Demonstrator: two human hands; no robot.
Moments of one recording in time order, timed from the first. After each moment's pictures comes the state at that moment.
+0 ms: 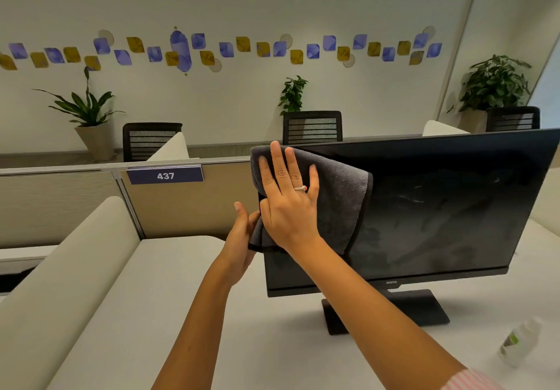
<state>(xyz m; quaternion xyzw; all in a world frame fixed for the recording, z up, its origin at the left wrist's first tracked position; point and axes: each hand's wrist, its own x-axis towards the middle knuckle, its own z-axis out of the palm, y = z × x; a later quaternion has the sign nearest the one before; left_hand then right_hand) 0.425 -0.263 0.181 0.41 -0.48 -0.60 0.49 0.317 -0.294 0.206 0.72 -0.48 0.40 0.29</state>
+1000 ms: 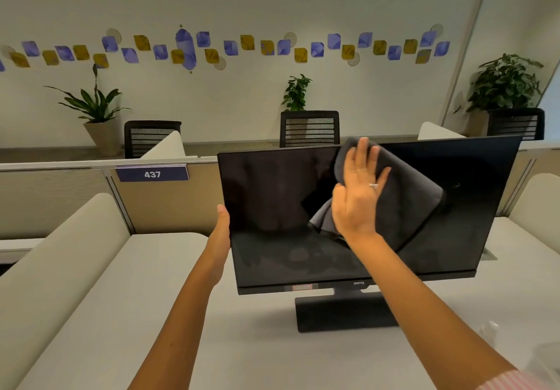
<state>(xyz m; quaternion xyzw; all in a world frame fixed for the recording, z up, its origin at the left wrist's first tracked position) 0.384 -0.265 0.178 0.61 -0.35 -0.50 0.51 0.151 -0.313 0.214 0.66 -0.53 0.51 0.16</state>
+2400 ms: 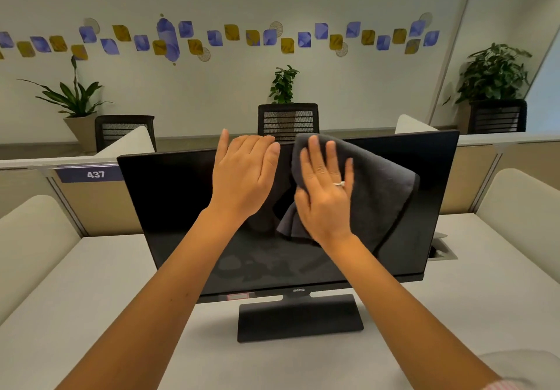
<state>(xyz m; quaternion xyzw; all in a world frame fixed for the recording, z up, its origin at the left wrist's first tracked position) 0.211 -0.309 0.279 0.53 -0.72 0.21 0.40 0.060 -0.336 0.205 0.70 -0.43 0.51 0.26</state>
